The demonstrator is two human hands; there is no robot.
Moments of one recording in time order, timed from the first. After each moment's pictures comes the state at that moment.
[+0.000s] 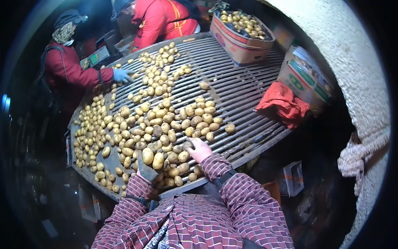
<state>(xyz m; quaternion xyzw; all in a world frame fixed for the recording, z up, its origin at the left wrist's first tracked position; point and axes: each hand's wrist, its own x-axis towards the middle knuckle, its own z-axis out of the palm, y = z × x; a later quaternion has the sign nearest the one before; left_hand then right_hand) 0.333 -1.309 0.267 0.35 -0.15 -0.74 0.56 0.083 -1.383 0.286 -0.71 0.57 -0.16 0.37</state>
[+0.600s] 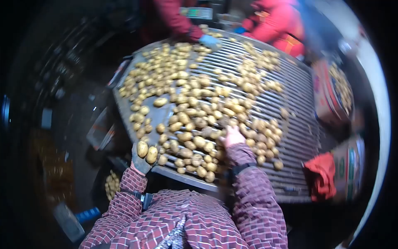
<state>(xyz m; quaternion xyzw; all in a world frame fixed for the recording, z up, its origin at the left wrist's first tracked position) 0.436 -1.136 0.245 0.36 0.06 -0.50 0.79 0.203 -1.446 0.266 -0.87 0.45 0.08 0.16</state>
